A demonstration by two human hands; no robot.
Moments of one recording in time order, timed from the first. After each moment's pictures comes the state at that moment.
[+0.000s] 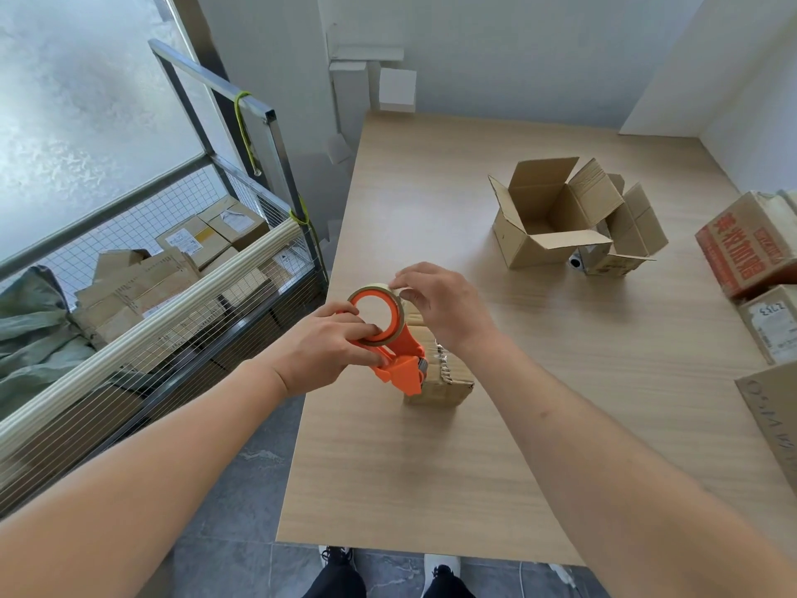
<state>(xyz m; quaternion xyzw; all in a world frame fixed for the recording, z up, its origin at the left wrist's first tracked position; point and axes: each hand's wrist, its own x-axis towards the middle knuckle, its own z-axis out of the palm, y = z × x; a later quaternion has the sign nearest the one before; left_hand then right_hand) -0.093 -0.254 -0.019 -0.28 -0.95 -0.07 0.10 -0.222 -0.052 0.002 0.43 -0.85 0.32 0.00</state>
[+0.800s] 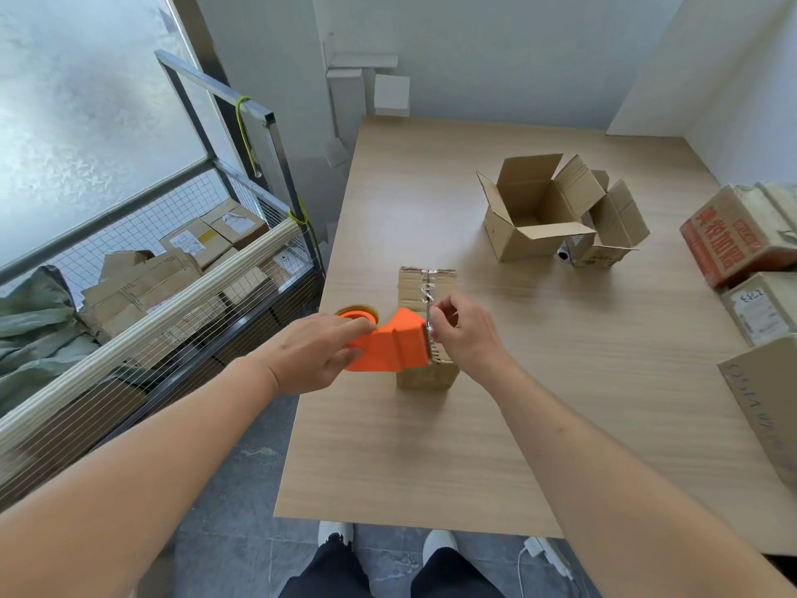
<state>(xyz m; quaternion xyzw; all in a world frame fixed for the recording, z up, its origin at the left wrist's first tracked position) -0.060 -0.238 -0.013 -0.18 -0.97 -0.18 -0.01 -0.186 0.007 -0.032 0.19 -0.87 0.45 -0.12</state>
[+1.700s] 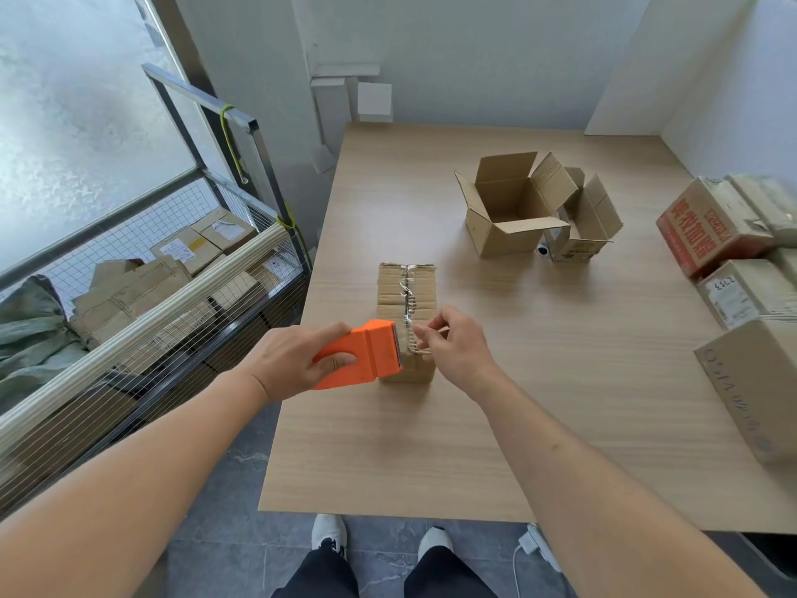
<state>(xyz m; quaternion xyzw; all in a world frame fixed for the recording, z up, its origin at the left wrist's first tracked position) -0.046 -0.221 -0.040 -0.10 -0.98 -0.14 0.04 -0.161 0.036 -0.046 0.09 -0.83 0.53 -0.17</state>
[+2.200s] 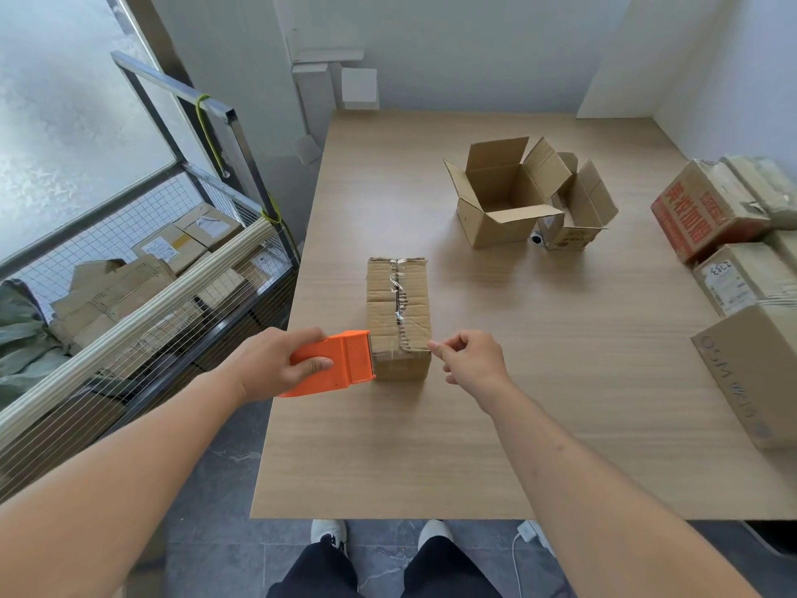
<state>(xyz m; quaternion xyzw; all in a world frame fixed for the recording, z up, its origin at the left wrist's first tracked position) -0.051 -0.245 -0.058 -0.04 -0.97 -0.21 -0.08 -0.170 0.070 -0.082 -0.04 -0.85 0.48 -0.20</state>
